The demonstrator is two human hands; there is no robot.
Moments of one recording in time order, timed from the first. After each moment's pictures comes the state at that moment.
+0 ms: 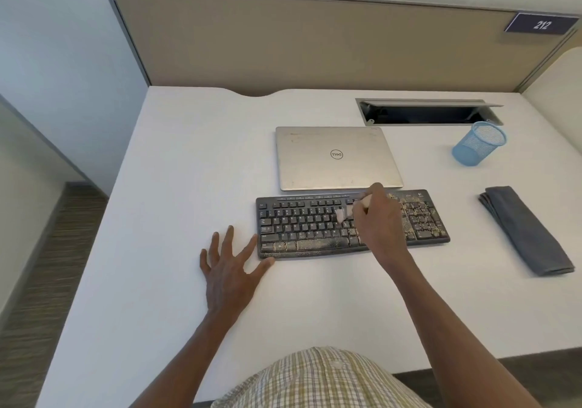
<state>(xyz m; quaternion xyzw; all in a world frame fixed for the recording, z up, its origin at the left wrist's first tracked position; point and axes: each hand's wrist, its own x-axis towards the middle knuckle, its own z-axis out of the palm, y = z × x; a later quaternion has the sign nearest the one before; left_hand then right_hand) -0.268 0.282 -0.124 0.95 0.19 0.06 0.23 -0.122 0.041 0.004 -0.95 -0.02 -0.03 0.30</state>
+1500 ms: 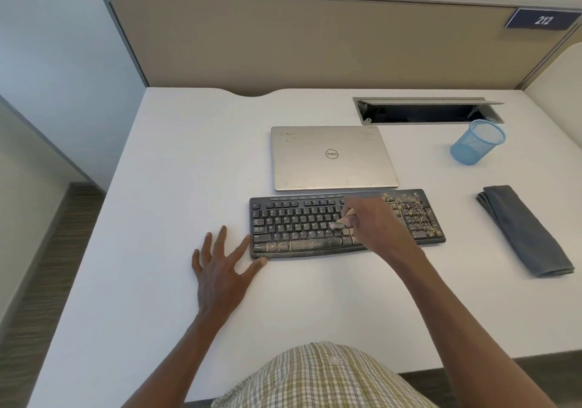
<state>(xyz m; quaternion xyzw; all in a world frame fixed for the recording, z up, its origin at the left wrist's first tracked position) -0.267 0.282 -0.125 0.95 0.20 0.07 0.23 -0.112 0.016 0.011 -0.95 -0.25 0.02 0.17</state>
